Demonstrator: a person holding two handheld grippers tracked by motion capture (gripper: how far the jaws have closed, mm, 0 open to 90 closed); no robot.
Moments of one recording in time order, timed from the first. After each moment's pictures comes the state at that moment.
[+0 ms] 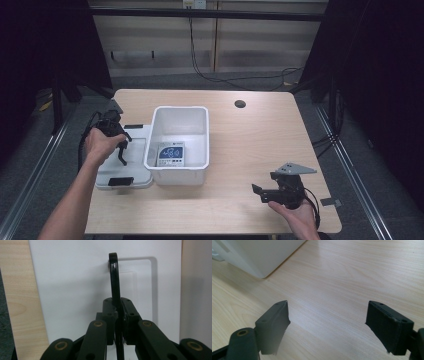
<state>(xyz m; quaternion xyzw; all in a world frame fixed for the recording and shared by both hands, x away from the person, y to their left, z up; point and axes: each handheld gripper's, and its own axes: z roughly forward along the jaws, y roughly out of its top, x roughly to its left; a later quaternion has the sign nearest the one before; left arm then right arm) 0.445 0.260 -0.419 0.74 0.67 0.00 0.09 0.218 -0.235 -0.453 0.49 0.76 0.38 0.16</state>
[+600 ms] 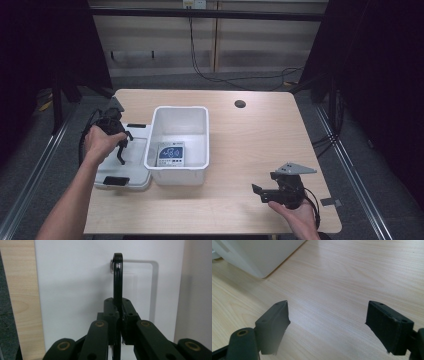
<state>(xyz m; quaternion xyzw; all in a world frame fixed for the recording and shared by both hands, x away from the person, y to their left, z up) 0.443 0.256 -0.405 0.74 0.66 0.00 0.09 0.218 -0.235 -0.453 0.49 0.76 0.38 0.16</state>
